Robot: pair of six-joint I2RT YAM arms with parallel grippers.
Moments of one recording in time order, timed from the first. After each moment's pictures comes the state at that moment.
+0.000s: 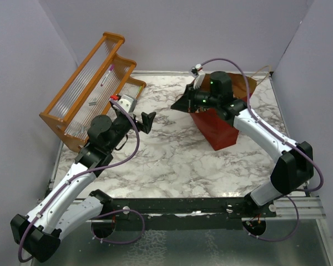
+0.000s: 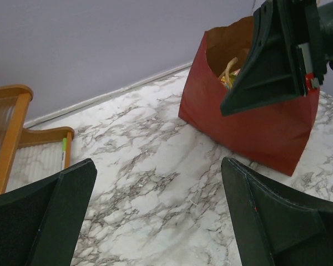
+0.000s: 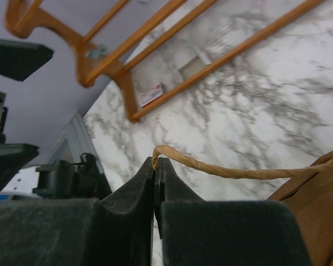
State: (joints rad) left arm -0.55 0.85 0.80 0.07 0.04 -0.02; right arm 0.47 1.54 1.33 -0.14 -0.62 0.41
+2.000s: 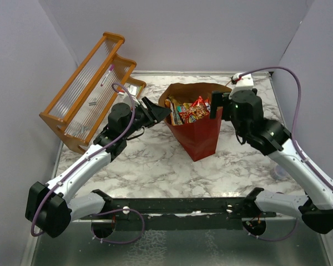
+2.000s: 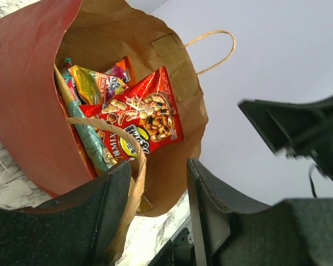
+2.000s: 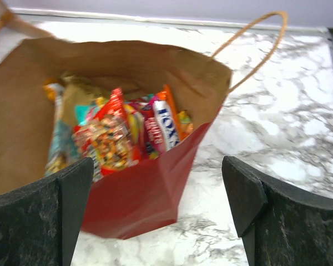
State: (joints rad) left arm -0.54 1.12 0.83 0.18 0.22 -0.98; right arm 0.63 1.14 1.33 -0.60 0.59 0.22
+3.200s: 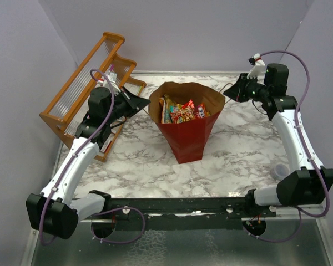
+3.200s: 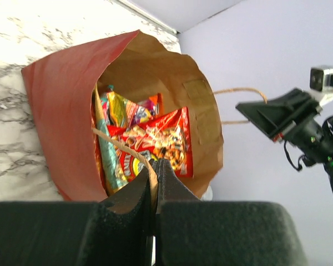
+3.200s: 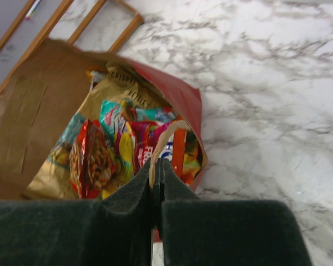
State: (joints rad) left arm -0.30 1.11 1.01 -0.10 0.37 -0.95; right arm 0.03 1.41 1.41 -0.45 -0.54 0.18
